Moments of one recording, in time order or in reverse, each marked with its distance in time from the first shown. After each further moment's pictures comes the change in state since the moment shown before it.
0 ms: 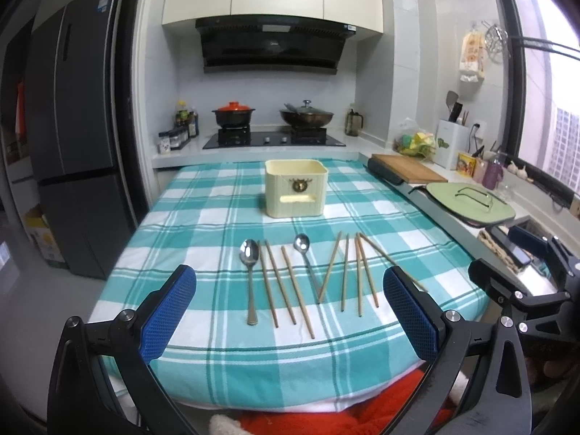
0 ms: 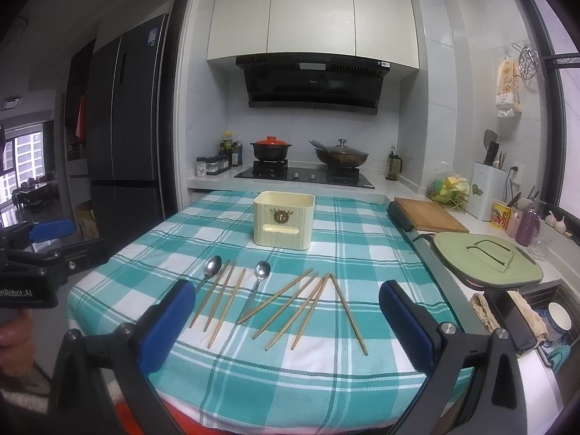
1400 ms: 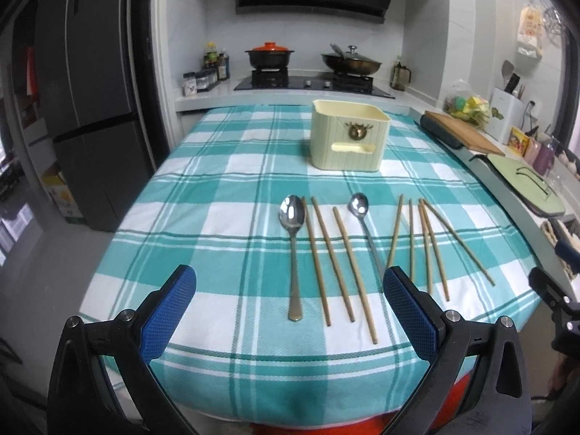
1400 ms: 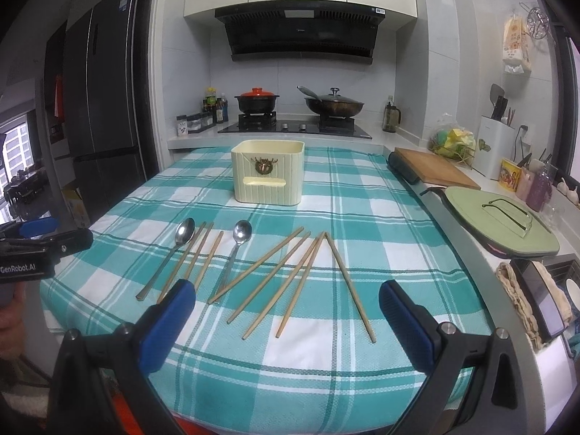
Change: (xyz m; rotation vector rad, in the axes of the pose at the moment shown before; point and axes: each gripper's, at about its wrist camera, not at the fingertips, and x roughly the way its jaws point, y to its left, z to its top) left arm 0.121 0.056 -0.015 -0.075 0.216 0.138; right arm 0.094 -0.021 -0.022 0.041 0.191 -0.026
